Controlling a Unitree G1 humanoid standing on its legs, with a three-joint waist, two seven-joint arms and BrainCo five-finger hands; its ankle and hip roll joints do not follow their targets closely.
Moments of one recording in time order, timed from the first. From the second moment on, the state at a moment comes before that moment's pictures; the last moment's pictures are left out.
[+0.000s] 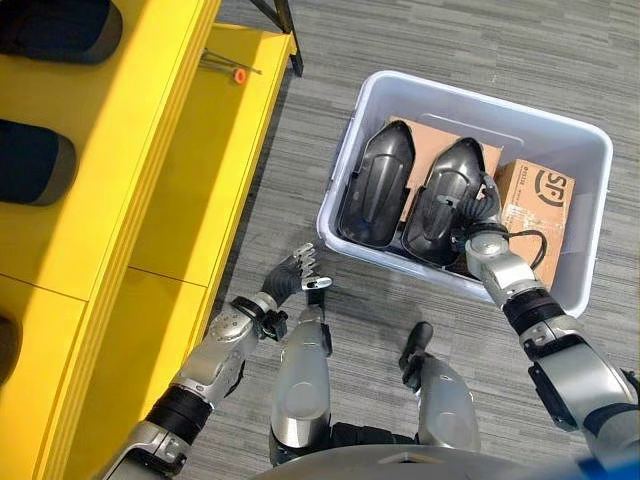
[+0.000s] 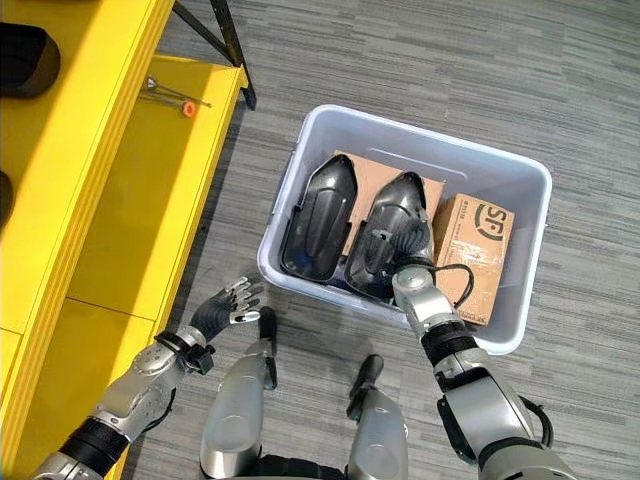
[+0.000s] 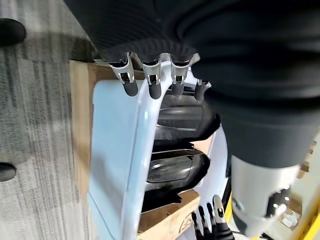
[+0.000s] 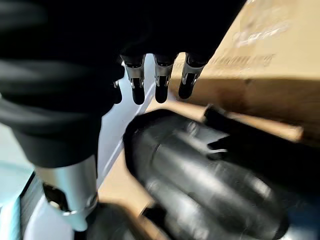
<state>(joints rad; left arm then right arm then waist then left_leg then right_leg) -0.09 0.50 -0.36 0.17 -0.58 -0.01 -0.20 -0.65 -0.39 0.31 0.65 0.31 0.17 -0.62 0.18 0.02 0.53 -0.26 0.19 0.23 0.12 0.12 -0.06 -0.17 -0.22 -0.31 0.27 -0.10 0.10</state>
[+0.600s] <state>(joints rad) -0.08 0.48 -0.39 0.17 -0.58 -0.02 -0.14 -0.51 -0.36 0.31 0.49 0.27 0.11 -0.72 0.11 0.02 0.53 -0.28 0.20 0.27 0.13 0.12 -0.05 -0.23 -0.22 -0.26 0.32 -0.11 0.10</state>
